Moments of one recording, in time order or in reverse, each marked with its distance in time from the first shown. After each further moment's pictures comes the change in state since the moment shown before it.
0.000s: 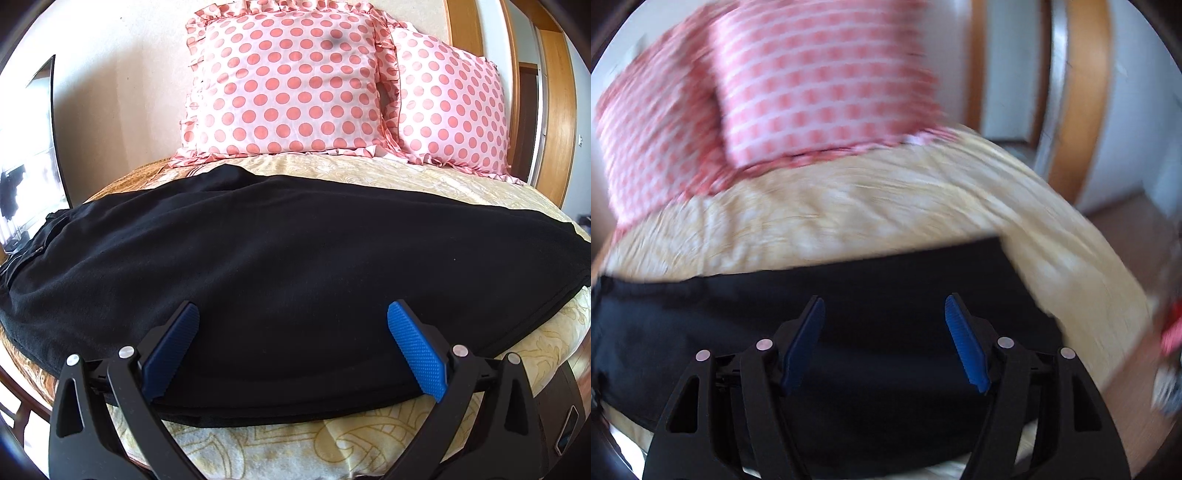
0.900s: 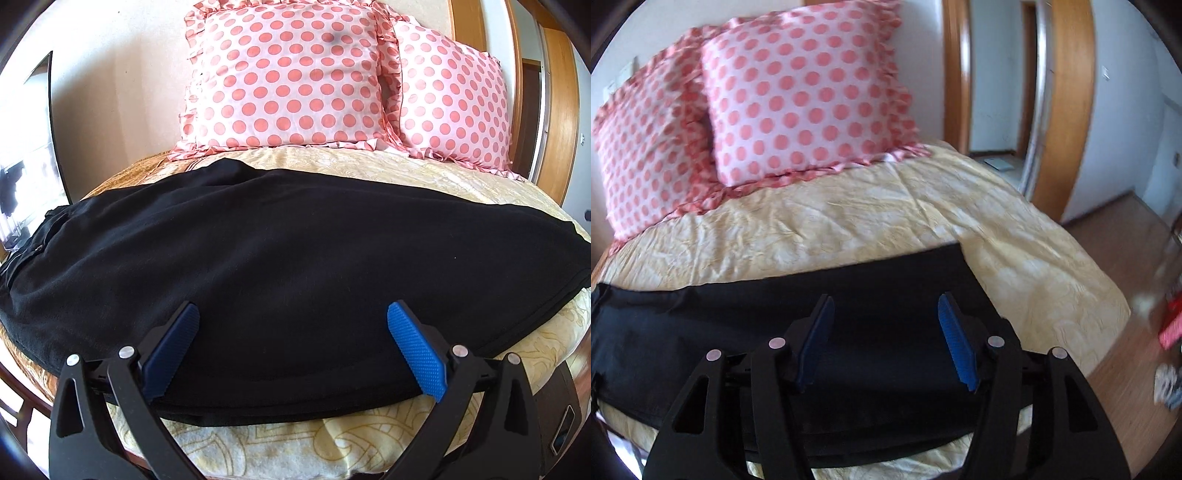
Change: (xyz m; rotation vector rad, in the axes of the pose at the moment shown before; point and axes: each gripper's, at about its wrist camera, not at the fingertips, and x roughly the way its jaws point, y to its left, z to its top) left arm 0.001 0.001 0.002 -0.008 0.036 0.005; right arm -0.006 0.036 0.010 -0.202 -0.100 0.063
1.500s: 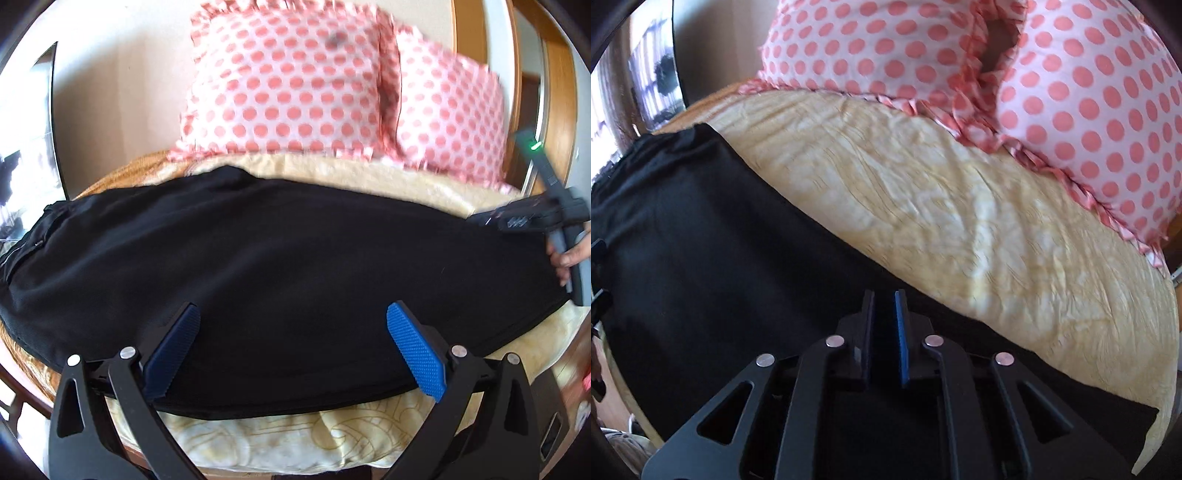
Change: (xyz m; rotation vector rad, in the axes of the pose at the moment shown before) left arm -0.006 0.002 0.001 -0.028 0.012 -0.029; right arm 0.084 0.256 0.003 -0.520 0.195 0.339
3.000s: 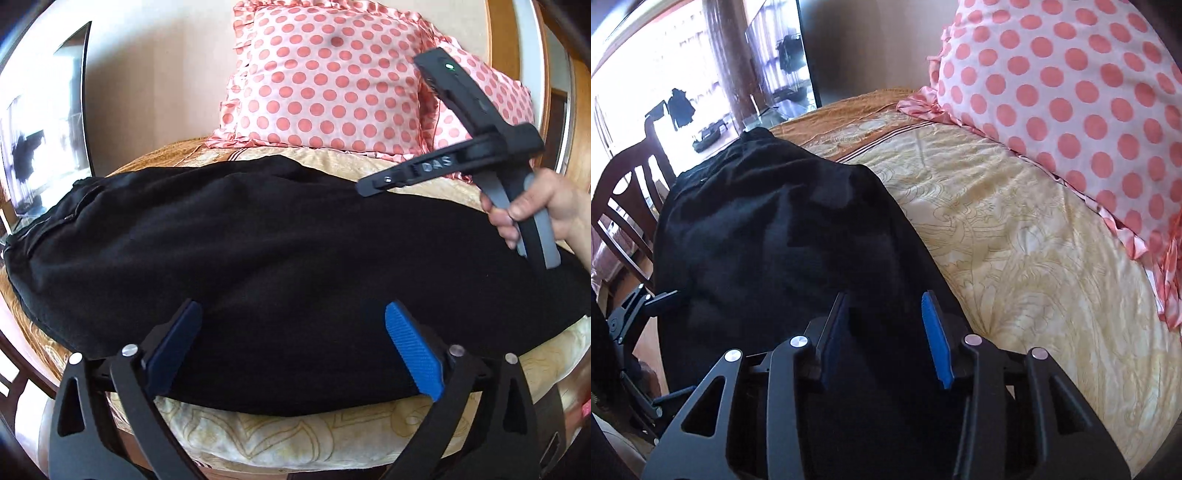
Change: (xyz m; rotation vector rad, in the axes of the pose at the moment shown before) left arm -0.005 0.035 -0.008 -0.091 -0.017 0.072; right arm 0.052 0.159 0.117 -0.327 0.004 0.466
